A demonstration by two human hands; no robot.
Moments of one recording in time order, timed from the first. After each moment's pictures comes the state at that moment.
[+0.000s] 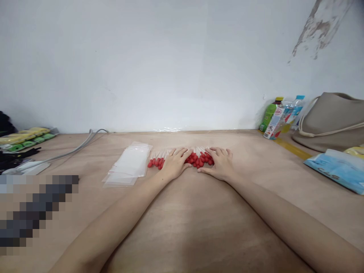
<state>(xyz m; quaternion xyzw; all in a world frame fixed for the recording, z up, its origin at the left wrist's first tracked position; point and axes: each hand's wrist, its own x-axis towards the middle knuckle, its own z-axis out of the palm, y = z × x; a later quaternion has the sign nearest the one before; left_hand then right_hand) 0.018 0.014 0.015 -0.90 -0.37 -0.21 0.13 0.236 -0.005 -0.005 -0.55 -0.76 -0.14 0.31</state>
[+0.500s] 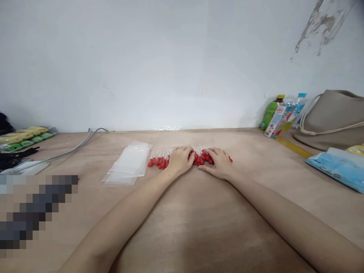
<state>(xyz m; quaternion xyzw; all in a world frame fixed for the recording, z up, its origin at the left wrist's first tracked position) 0.047 0.019 0.022 -0.85 -0.39 -0.35 0.10 0.234 -0.006 -0.002 -0.52 -0.79 -0.08 0.31</state>
